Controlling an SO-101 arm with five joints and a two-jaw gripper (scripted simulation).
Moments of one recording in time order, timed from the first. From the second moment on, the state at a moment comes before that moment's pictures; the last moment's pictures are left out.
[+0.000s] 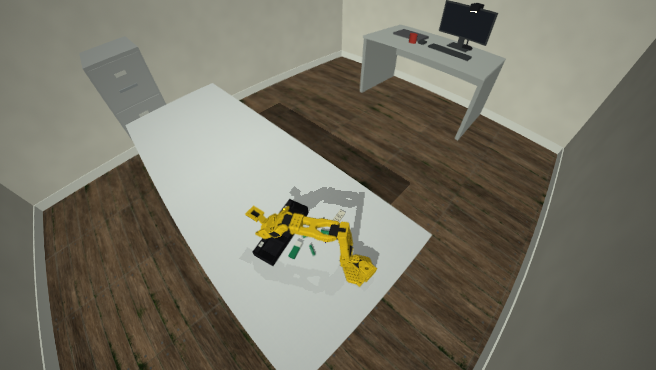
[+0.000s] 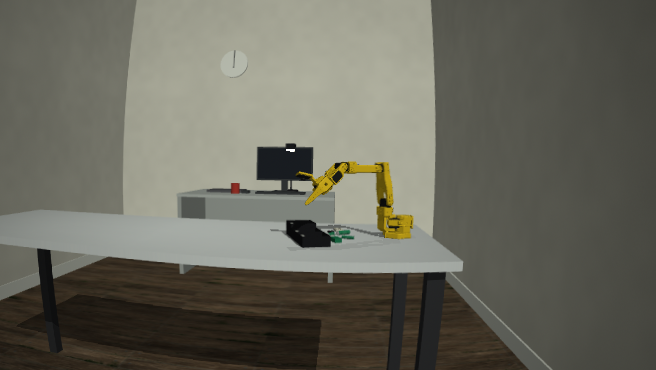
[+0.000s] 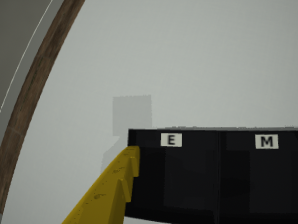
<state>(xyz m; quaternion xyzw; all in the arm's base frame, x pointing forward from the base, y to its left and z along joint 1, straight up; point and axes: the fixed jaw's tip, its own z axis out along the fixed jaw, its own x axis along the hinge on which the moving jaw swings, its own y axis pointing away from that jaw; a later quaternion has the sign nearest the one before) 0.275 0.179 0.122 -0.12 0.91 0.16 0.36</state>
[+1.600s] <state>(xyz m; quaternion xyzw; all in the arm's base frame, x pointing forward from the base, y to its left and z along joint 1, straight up) 0.285 0.065 0.088 -0.34 0.90 -0.05 0.27</state>
